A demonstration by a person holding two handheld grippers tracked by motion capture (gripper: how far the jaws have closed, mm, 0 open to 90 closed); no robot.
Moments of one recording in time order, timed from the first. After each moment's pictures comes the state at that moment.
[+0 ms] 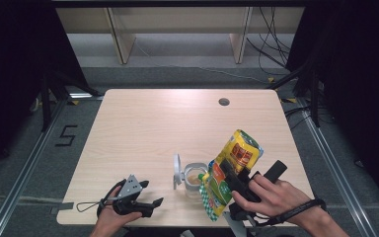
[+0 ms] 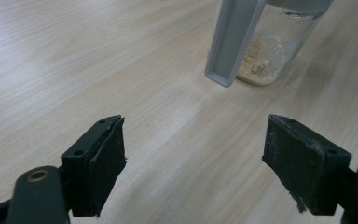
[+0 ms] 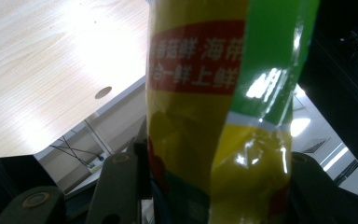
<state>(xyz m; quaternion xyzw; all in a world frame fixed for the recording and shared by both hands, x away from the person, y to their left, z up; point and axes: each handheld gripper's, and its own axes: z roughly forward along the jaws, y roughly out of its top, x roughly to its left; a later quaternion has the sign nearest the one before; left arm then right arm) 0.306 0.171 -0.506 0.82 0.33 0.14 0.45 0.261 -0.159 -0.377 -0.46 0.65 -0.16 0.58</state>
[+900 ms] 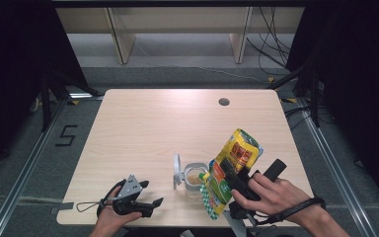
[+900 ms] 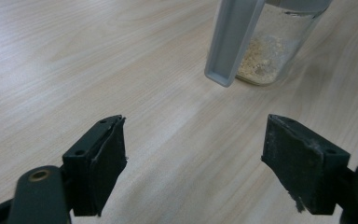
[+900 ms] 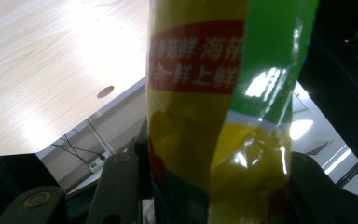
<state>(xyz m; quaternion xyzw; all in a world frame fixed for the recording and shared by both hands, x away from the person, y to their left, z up) 0.306 0.171 -0.506 0.82 0.33 0.14 0.45 0.265 -0.159 -0.377 -0.46 0.65 -0.16 0.58</state>
